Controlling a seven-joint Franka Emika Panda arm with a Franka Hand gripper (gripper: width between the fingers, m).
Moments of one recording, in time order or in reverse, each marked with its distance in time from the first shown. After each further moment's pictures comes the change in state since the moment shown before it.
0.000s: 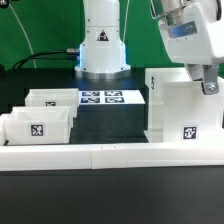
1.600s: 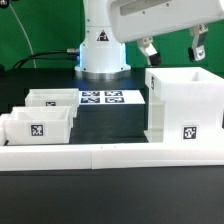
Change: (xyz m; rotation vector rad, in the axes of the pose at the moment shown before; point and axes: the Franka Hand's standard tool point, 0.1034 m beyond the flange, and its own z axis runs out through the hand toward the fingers) arm 0.037 0.026 -0.056 -0.096 -0.013 -0.766
